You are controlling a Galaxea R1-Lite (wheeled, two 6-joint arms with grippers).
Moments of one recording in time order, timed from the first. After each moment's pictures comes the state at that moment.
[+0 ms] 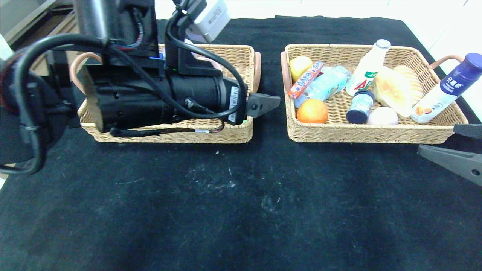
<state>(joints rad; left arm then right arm) -0.66 1.65 -1.43 -0.08 -0.05 0.09 0.20 1.10 -0.87 -0.03 0.23 -0.14</state>
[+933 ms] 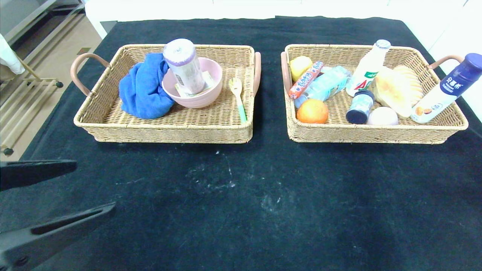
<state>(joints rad) -0.53 0.91 -0.93 0.28 -0.03 0.09 0.11 0.75 -0.73 0.22 0.08 -0.14</state>
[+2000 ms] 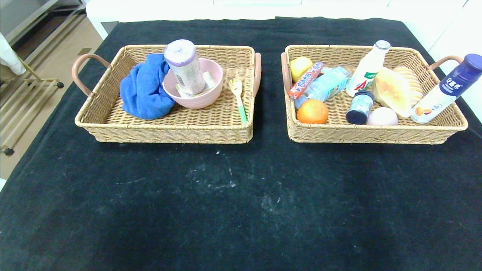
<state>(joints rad) -0.12 0.28 -0.80 0.50 0.01 0.15 0.00 0.16 -0.76 0.65 0.09 -0.14</state>
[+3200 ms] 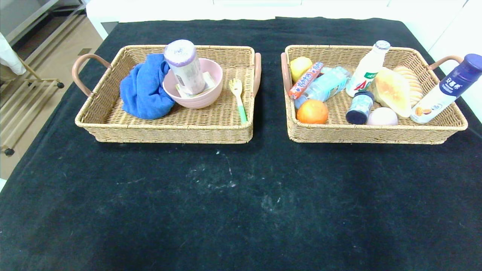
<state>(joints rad) 0.00 0.01 -0.36 -0.01 -0.06 0.12 0.00 0.00 -0.42 0.11 -0.13 -0.09</state>
